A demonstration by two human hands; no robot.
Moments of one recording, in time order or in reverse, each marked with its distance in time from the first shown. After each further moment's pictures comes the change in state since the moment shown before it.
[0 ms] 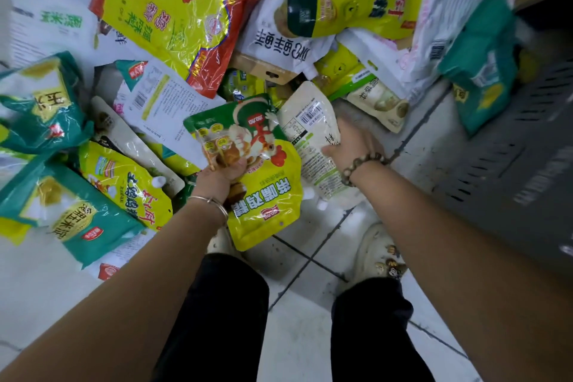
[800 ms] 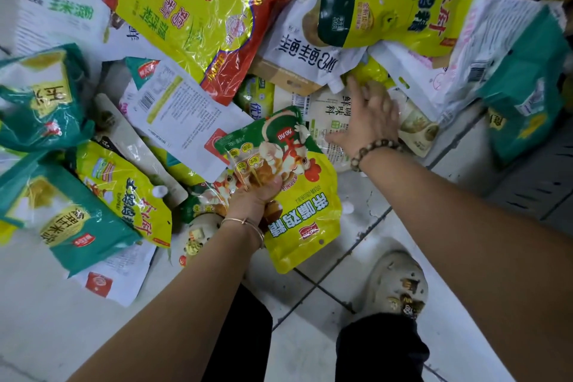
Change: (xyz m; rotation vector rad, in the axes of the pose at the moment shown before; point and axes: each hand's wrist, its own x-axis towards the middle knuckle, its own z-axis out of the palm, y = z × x) left_hand 0.011 -0.028 0.035 -0.346 -0.093 -0.147; right_hand 0.072 -0.014 0.006 -0.272 0.257 -0.163
